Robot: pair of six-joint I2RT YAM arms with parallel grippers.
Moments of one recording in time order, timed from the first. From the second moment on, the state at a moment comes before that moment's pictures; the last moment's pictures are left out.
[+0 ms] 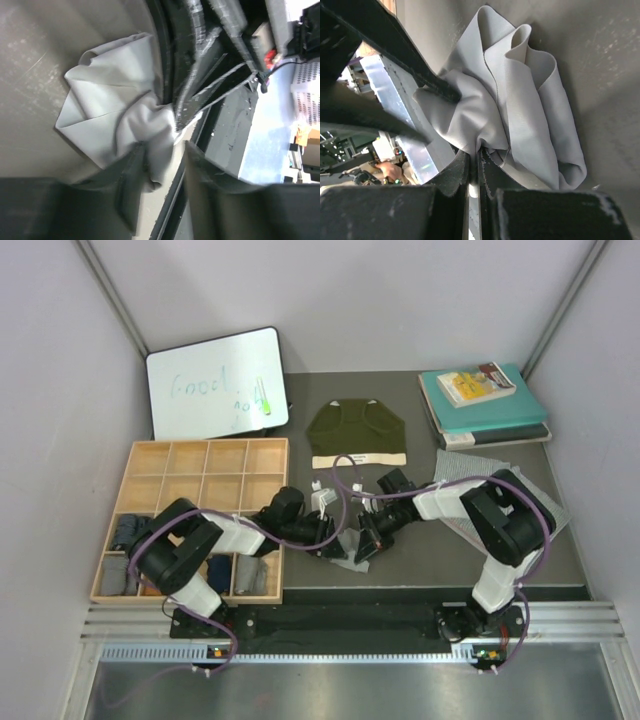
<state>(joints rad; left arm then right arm) -0.70 1.59 0.47 0.50 0.74 -0.56 0.60 1.76 0.77 -0.24 -0.89 0.27</state>
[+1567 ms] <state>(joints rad) -0.72 1.66 0.72 0.08 0.56 -0.57 0.65 1.52 0.57 -0.06 -0.49 0.71</state>
